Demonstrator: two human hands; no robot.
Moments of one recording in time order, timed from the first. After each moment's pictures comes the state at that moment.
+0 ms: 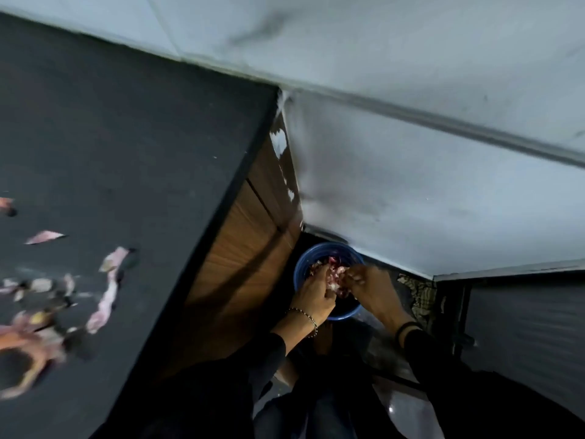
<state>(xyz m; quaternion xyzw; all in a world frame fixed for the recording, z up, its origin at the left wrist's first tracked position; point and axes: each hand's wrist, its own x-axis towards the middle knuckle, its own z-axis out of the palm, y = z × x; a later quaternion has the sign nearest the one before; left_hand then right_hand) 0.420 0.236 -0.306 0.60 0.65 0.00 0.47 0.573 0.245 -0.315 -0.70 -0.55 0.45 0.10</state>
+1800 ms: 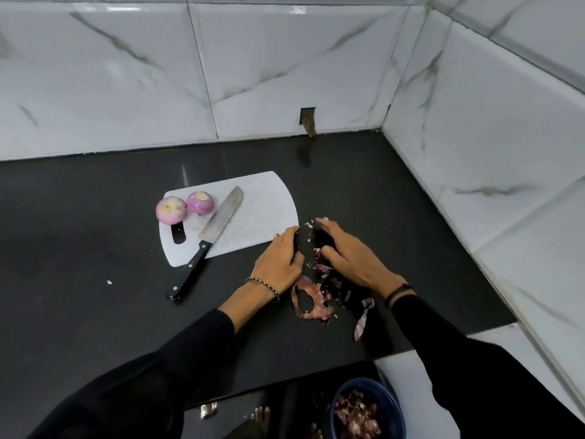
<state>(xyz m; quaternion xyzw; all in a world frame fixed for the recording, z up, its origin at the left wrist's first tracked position) 0.115 0.164 -0.022 0.36 0.86 0.31 0.19 0.218 0.329 -0.013 -0.13 -0.94 0.32 -0.02</state>
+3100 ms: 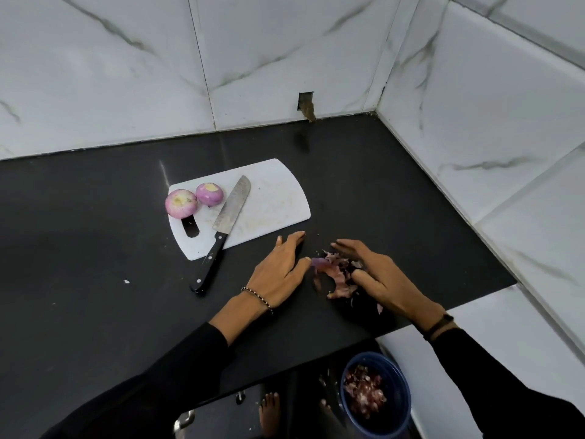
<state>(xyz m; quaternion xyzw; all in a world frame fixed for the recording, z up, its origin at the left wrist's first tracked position) 0.115 0.098 -0.023 0.41 0.80 0.33 0.27 0.284 0.267 0.003 -0.15 -0.92 0.37 -0.01</state>
